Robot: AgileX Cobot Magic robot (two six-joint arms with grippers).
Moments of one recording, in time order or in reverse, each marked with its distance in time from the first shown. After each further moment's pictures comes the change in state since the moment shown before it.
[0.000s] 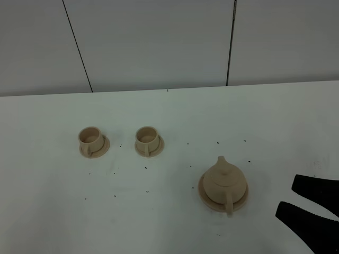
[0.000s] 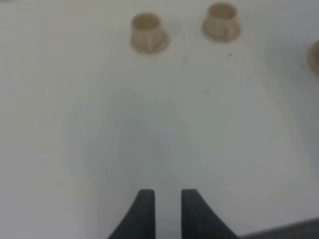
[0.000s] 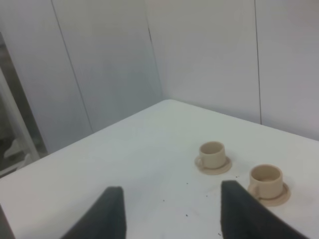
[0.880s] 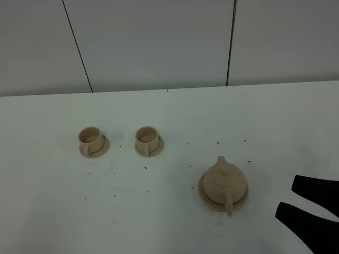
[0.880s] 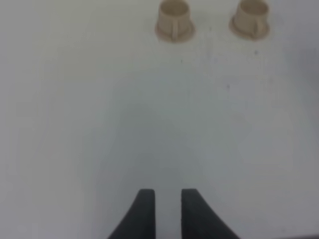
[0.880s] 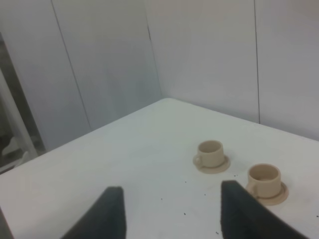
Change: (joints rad) left arm 0.000 -0.163 0.142 0.055 -0.037 -0.118; right arm 0.000 0.000 0.000 -0.008 -0.001 -0.001
